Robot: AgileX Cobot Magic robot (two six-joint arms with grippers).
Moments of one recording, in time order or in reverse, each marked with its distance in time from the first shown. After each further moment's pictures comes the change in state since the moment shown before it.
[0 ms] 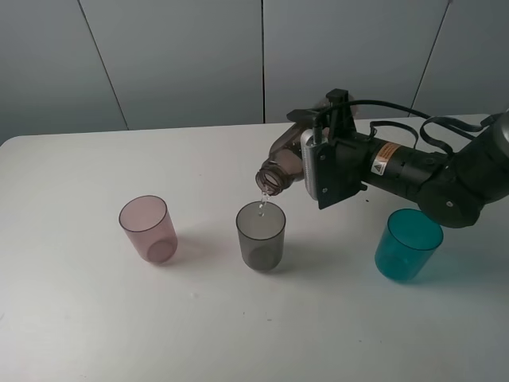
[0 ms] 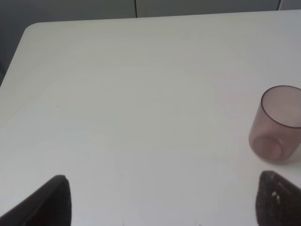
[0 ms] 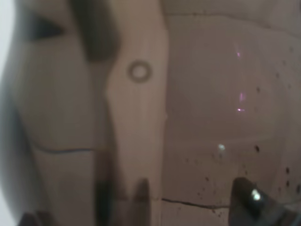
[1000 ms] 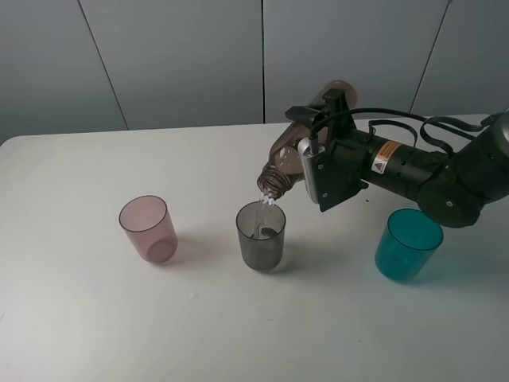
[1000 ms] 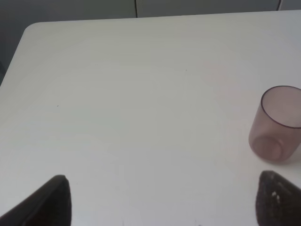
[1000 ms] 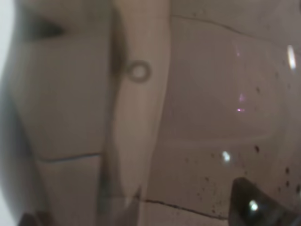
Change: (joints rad) left arm 0.000 0.000 0.000 0.000 0.000 -0.004; right arm 0.000 0.000 0.000 0.002 -0.025 -0.116
